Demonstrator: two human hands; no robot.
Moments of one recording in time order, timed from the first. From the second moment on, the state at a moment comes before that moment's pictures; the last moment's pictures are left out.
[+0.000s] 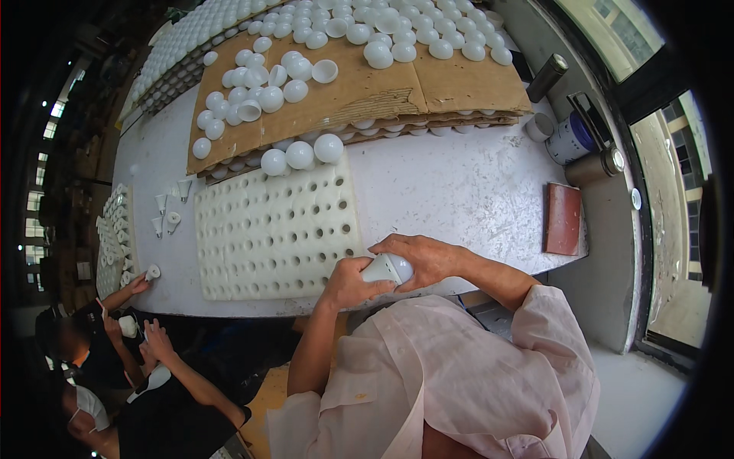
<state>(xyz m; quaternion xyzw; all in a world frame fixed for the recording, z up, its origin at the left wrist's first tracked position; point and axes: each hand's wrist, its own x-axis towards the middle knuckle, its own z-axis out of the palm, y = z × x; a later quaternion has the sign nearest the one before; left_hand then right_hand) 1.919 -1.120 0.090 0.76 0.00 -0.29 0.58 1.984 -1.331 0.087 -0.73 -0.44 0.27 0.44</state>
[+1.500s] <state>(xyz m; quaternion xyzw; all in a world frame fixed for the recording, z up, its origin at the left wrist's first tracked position) 1.865 -1.026 -0.029 0.61 0.29 -0.12 0.73 2.059 -1.222 0.036 -0.84 -0.29 -0.08 0.44</state>
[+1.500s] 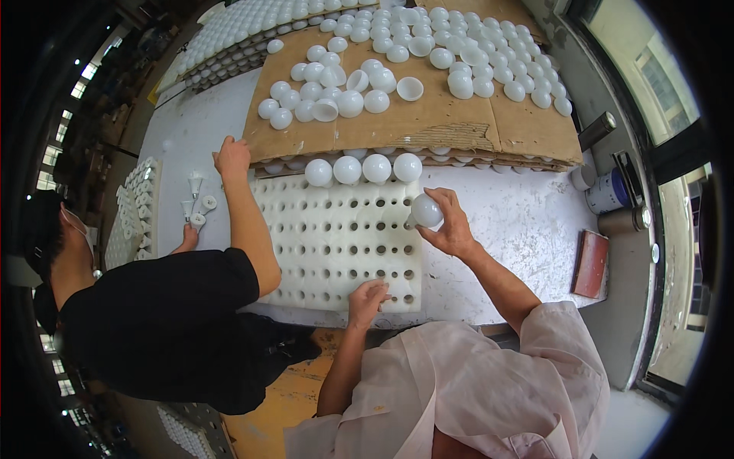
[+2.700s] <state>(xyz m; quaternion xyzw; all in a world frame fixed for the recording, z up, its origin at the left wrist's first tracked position) 2.125 -0.542 -0.097 0.85 0.42 0.14 0.27 2.304 -1.154 0.017 -0.92 -0.10 -0.16 0.33</state>
